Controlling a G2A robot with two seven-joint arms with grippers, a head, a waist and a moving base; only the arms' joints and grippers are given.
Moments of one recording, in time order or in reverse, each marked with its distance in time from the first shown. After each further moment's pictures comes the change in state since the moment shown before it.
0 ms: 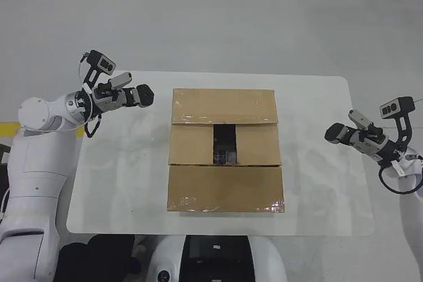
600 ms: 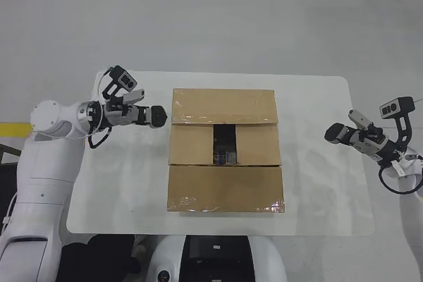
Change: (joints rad) left arm 0.058 0.002 0.051 -0.109 -0.068 0.203 -0.122; right arm 0.000 0.000 0.000 0.000 0.000 0.000 0.000
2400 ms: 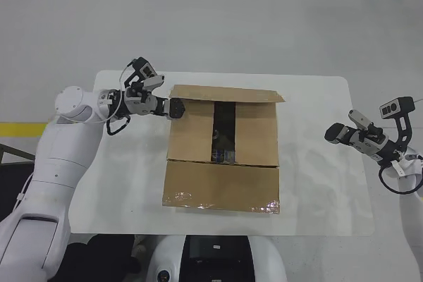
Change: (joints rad) left arm -0.191 -0.058 0.217 0.186 -0.115 -0.009 0.049; right arm 0.000 0.000 0.000 0.000 0.000 0.000 0.000
